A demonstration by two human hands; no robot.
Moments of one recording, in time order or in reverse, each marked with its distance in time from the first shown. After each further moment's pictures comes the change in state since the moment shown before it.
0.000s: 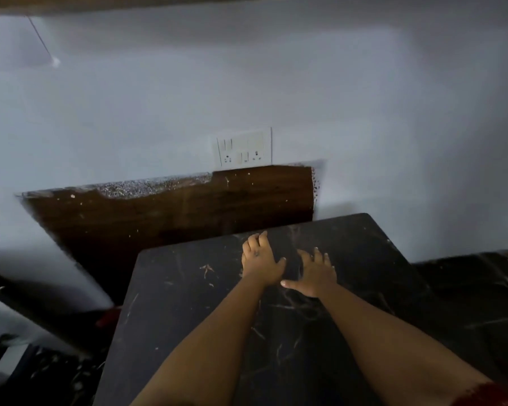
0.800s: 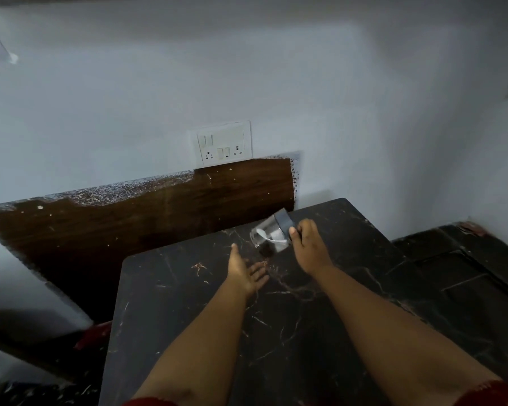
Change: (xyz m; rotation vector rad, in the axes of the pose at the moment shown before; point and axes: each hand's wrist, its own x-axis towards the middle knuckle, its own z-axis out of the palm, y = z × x) left_hand -0.012 -0.047 0.011 -1.609 -0.277 -0.712; right_hand -0.037 -0.028 -0.013 0.551 0.616 -0.232
